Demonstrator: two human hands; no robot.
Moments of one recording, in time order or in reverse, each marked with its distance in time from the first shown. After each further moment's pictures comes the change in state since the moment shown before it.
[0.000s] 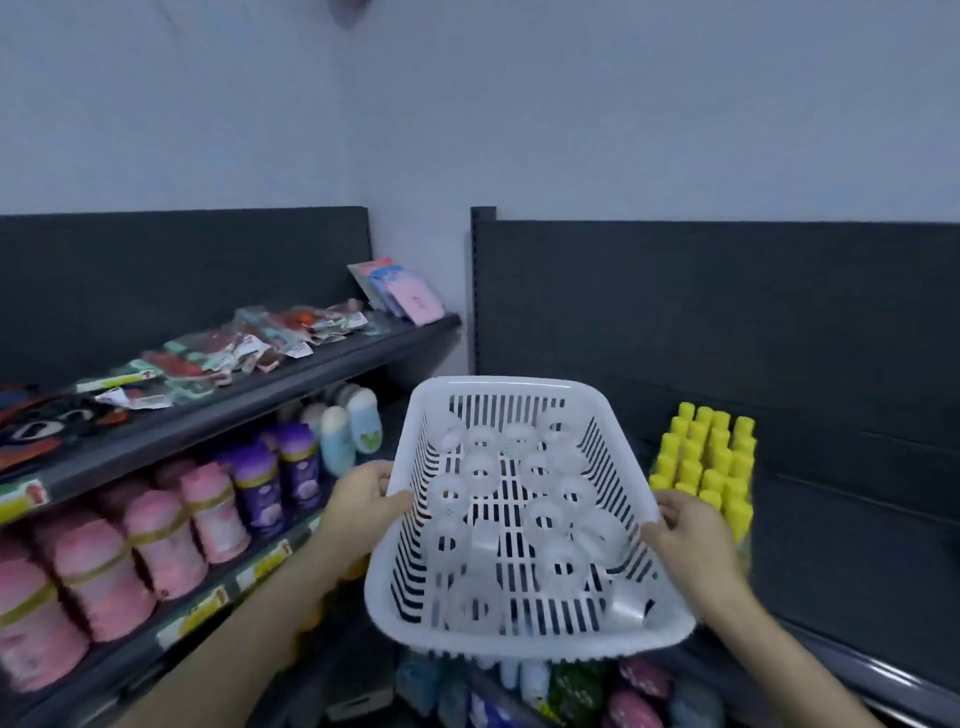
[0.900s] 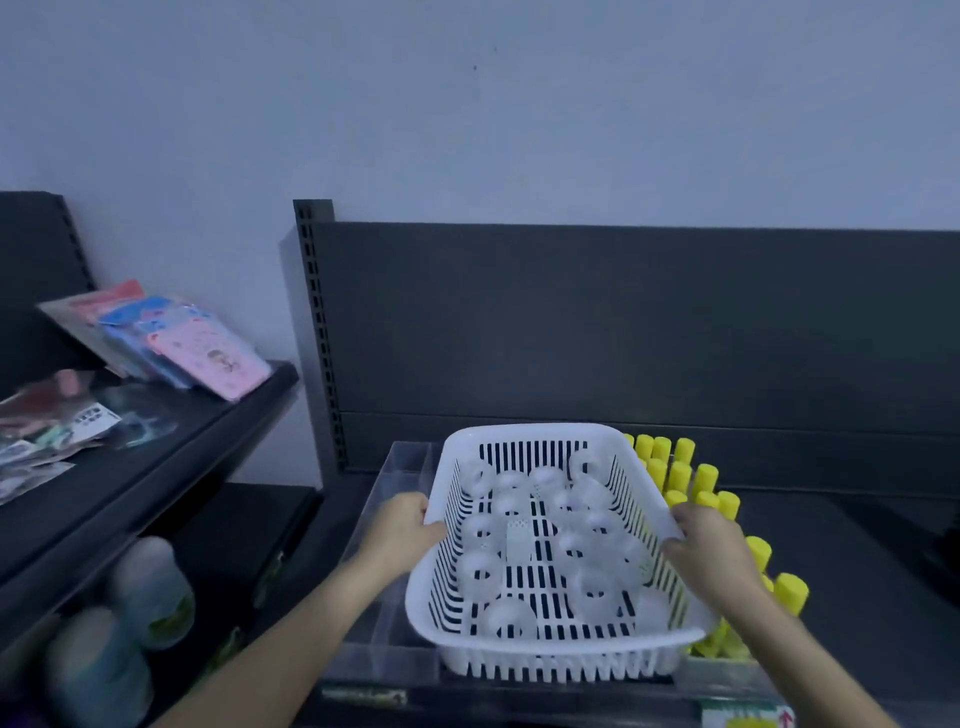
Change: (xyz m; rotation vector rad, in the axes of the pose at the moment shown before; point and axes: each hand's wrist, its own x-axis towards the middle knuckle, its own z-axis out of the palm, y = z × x) left_hand 0.310 -0.036 0.126 0.087 -0.528 0.212; right_hand 0.169 0.019 0.054 -0.510 0.252 0.412
